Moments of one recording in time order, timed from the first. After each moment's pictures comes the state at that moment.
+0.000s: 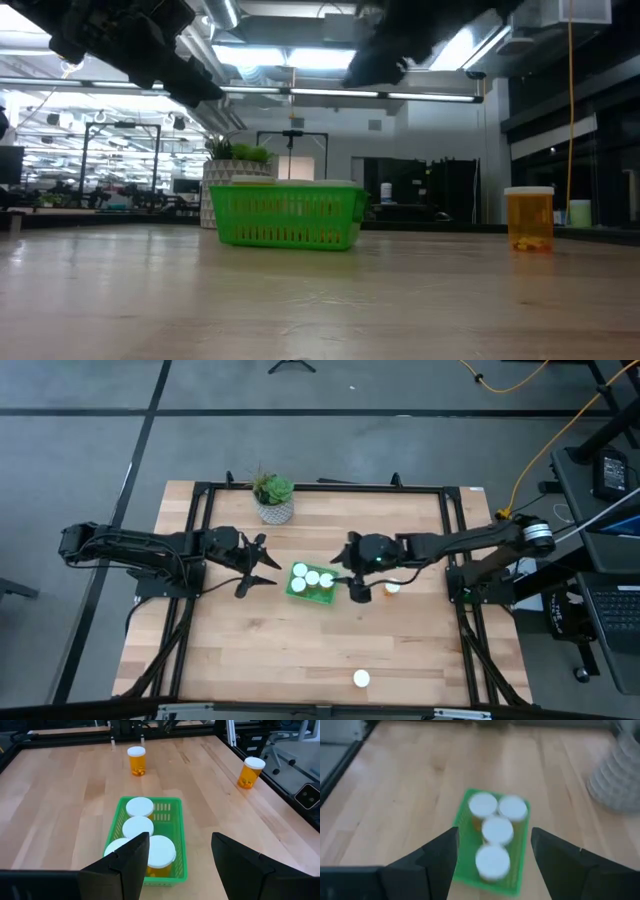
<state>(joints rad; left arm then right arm) 0.09 0.88 0.44 0.01 0.26 0.09 0.06 1.48 1.04 -0.16 0.02 -0.02</state>
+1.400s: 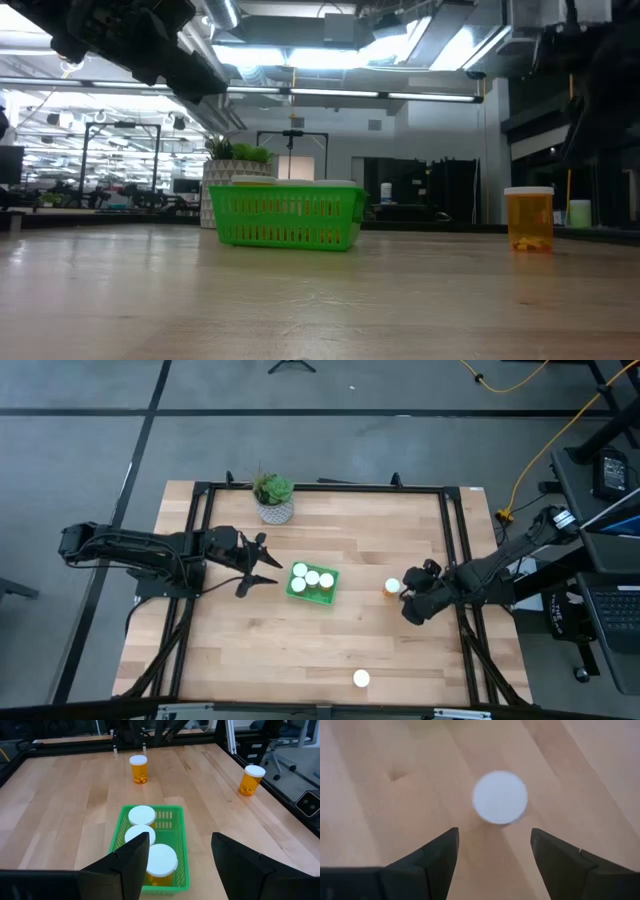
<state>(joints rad) 0.09 0.88 0.44 0.05 0.26 0.09 0.53 1.07 0.65 -0.80 0.43 0.94</state>
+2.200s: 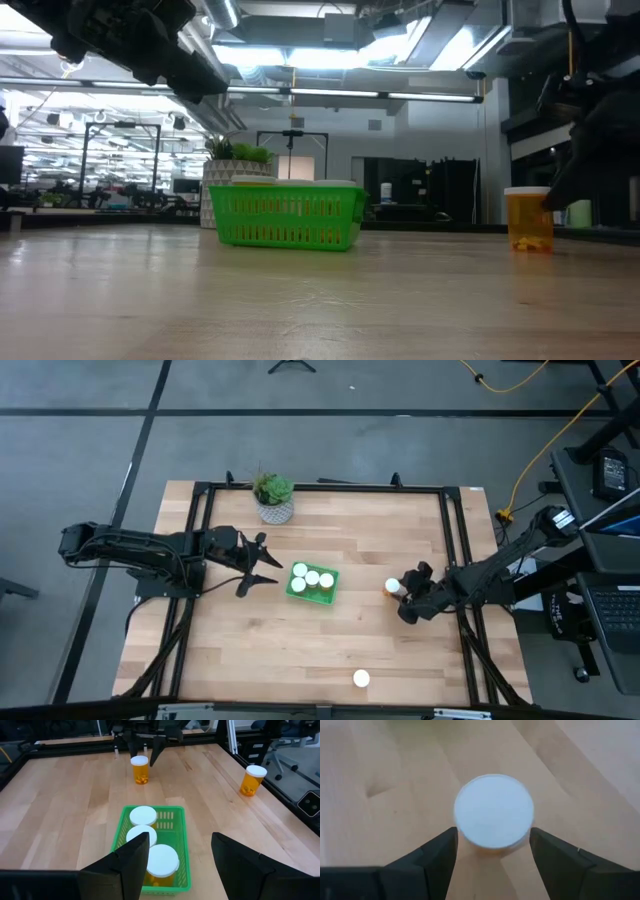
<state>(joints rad) 0.09 0.88 0.44 0.05 0.25 0.09 0.54 1.08 0.35 -0.33 0.58 0.86</state>
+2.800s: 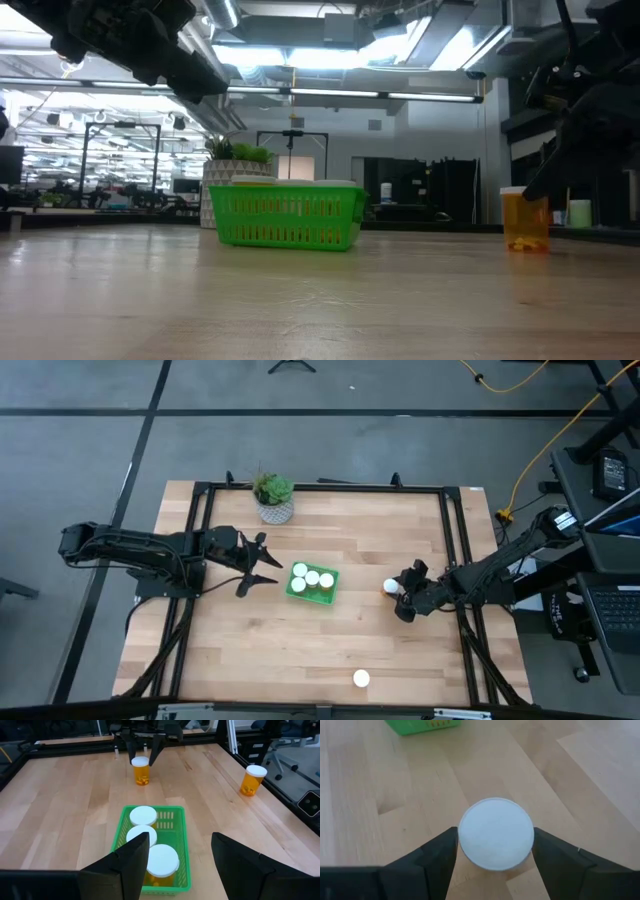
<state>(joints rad) 0.09 0.88 0.44 0.05 0.25 0.09 0.49 1.08 0.35 -0.23 0.58 0.75</state>
